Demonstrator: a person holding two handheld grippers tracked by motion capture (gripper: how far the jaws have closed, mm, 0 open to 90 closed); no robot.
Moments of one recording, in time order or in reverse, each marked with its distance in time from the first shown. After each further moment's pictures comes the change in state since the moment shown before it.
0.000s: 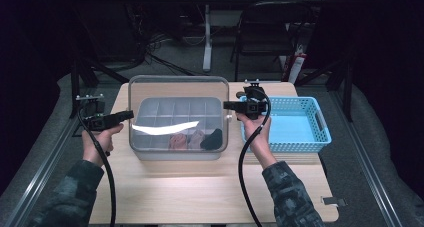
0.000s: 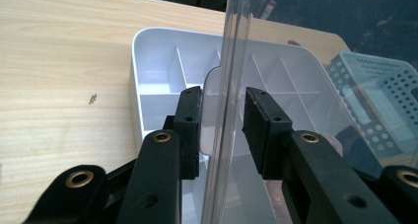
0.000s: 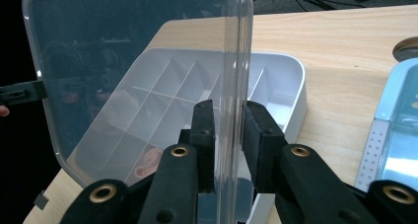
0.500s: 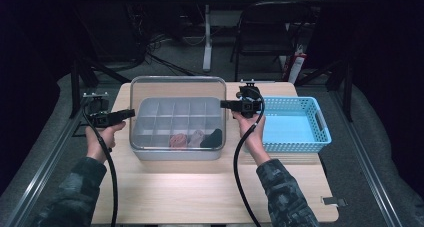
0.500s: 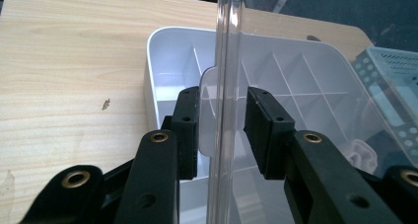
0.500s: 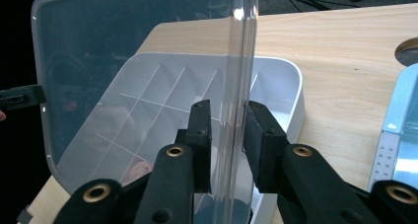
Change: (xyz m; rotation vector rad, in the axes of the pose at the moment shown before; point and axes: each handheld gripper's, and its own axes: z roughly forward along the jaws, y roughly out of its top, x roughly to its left) left arm 0.013 0.003 0.020 0.018 0.033 0.019; right arm -0.008 0.000 0.024 -0.004 -0.016 0.011
